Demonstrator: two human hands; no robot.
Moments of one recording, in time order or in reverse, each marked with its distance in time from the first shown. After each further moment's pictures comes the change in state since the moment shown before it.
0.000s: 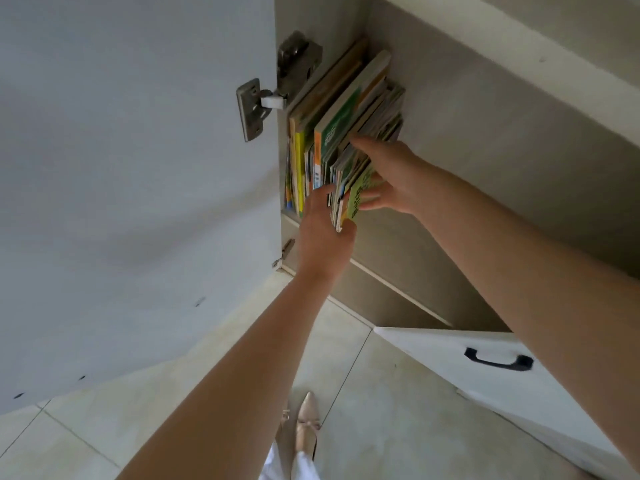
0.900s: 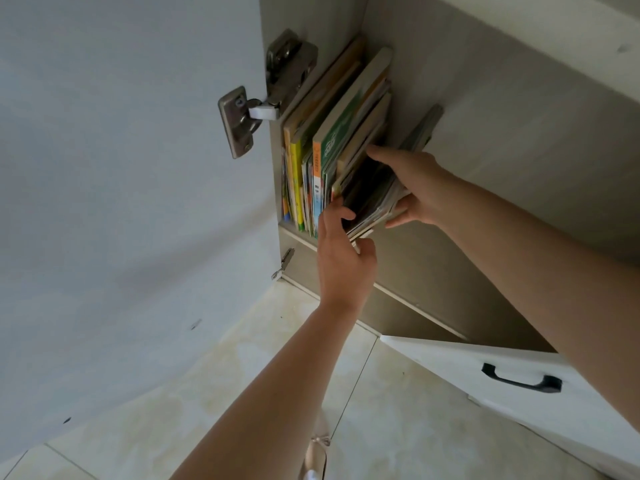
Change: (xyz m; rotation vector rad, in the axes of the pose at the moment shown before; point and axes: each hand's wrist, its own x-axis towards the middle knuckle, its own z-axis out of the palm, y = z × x) left_hand 0.004 -0.025 0.041 0.000 0.156 0.208; right_hand 0.038 0.011 -0.023 0.037 0.153 0.078
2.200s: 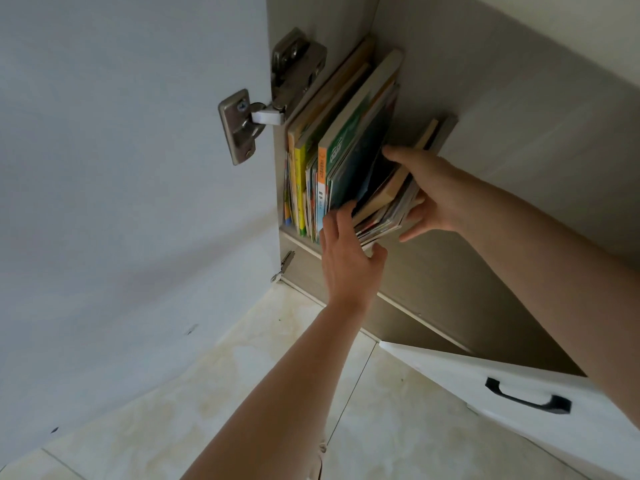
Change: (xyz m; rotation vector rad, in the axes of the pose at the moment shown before) left_hand 0.010 -0.017 0.022 0.165 -0.033 -0.050; right_hand 0.002 -0.008 -0.008 -0.110 -0.064 0.072
